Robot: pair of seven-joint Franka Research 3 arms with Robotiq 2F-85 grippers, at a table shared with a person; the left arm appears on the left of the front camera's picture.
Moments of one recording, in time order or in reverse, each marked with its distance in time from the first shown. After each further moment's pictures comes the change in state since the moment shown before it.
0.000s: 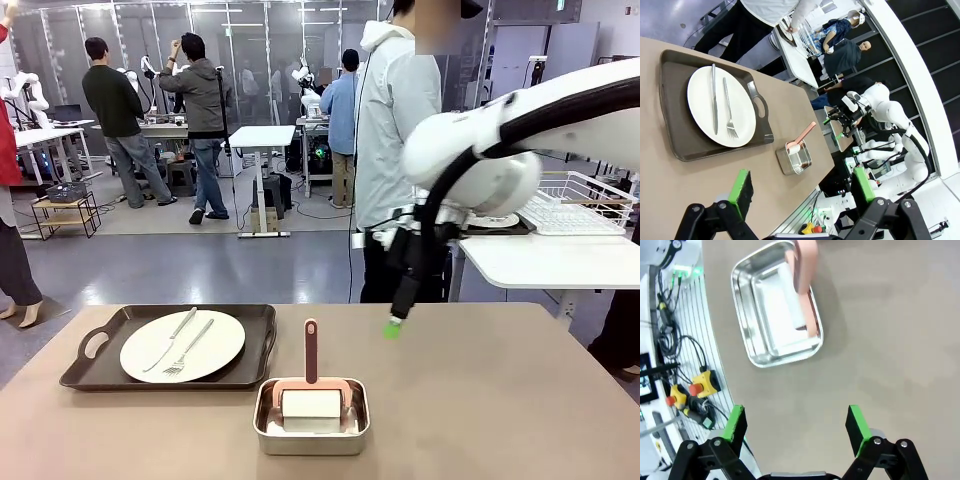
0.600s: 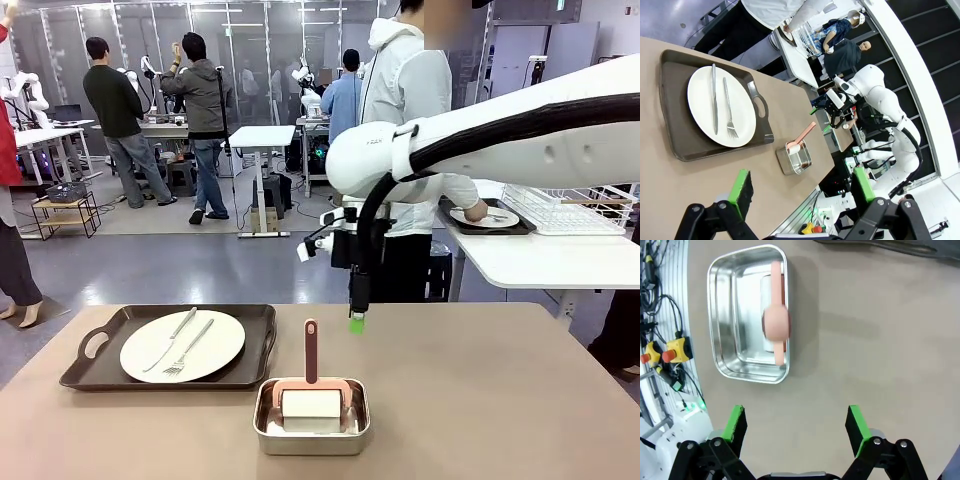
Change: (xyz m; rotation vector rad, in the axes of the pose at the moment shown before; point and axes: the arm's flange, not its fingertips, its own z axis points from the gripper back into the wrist) left arm 0.000 0.000 0.000 0.000 0.000 0.001; right arm 0.107 -0.027 -0.028 -0.033 0.253 0.245
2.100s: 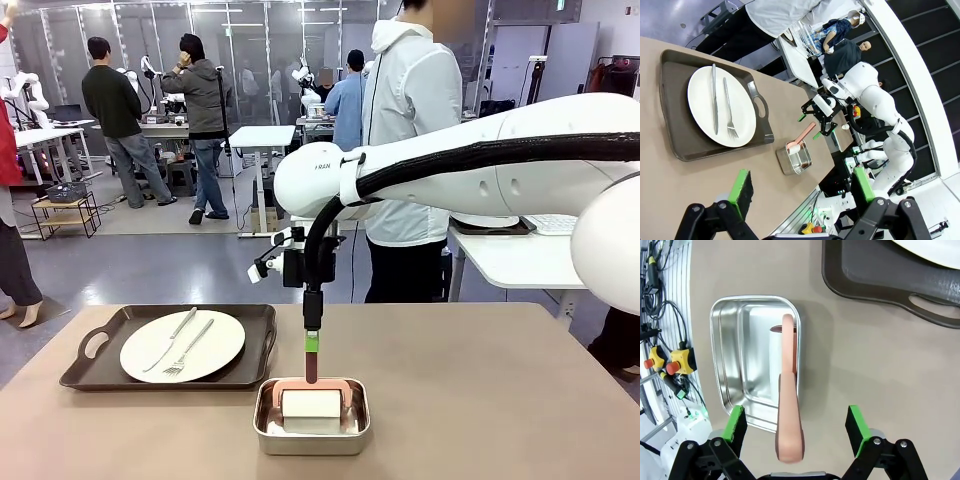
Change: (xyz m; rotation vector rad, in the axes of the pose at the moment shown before) left arm 0.000 0.000 0.000 0.000 -0.001 0.000; right arm 0.073 0.006 -0.039 0.047 0.040 0.042
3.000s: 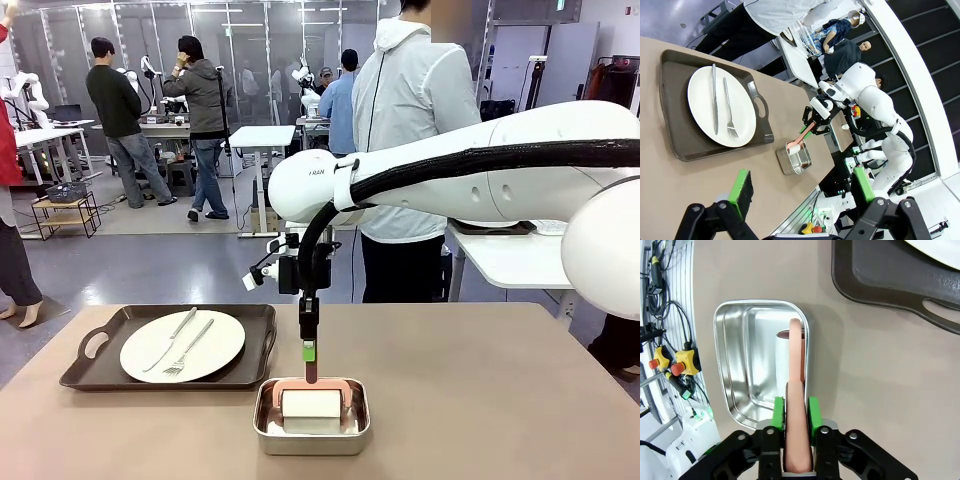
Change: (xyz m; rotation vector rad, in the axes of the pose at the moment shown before) left arm 0.000 0.000 0.000 0.000 0.000 0.000; right arm 0.007 0.002 -0.010 0.030 0.017 -0.016
